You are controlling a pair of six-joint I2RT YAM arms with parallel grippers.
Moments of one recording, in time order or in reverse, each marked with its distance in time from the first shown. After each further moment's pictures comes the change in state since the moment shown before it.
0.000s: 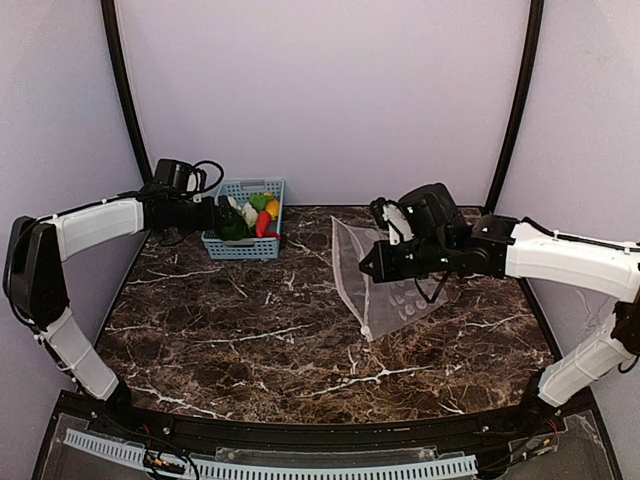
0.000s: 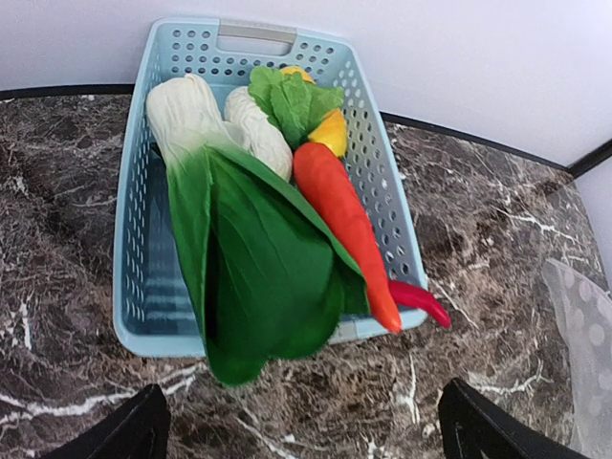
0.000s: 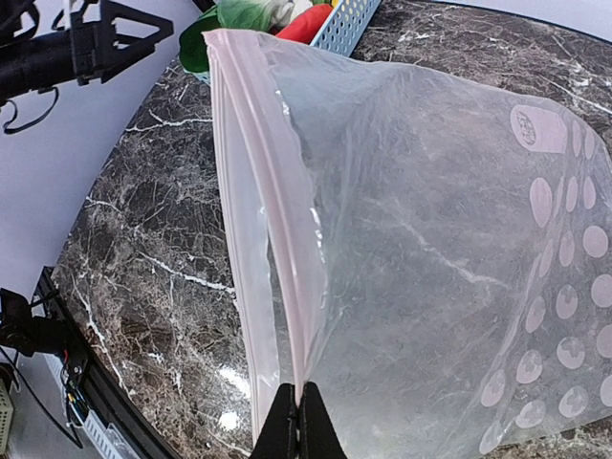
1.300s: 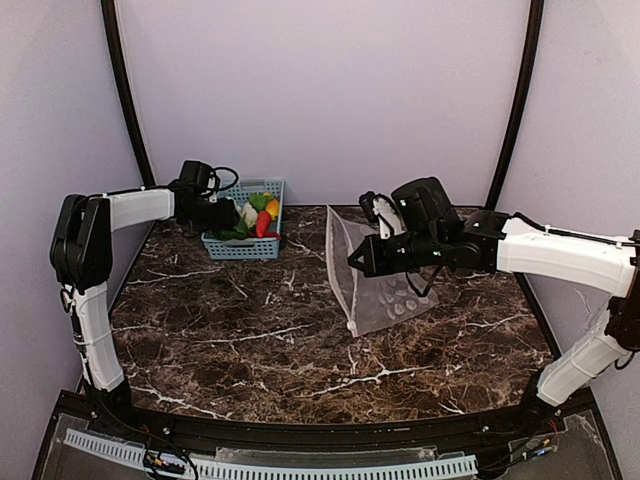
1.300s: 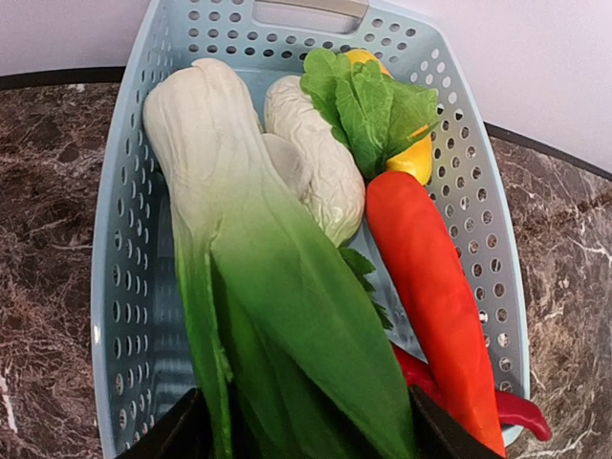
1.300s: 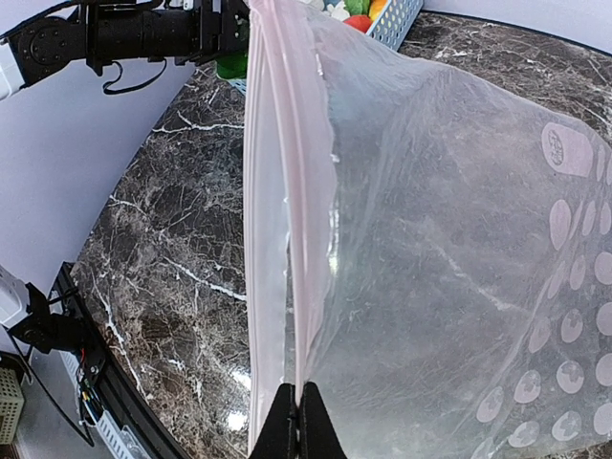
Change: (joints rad) left arm 0.047 0.397 0.311 -0.019 -0.026 0.007; right arm 0.000 0.051 0.051 0.045 -0.068 -0.024
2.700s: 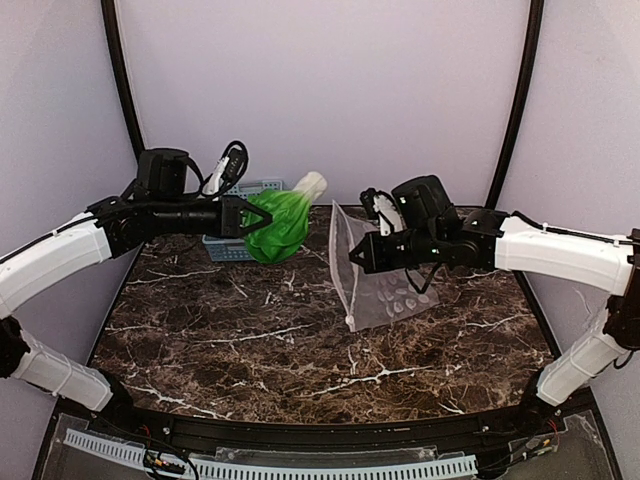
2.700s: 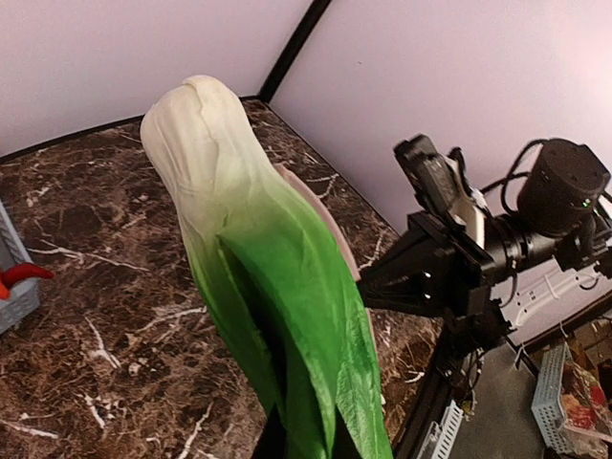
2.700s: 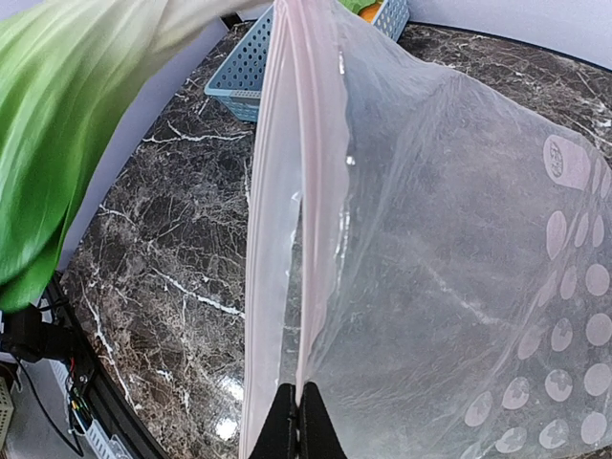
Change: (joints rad) left arm -0.355 -0.717 -0.369 0.041 0.386 -0.012; right arm -0.020 0.012 0.007 0.014 0.027 -0.025
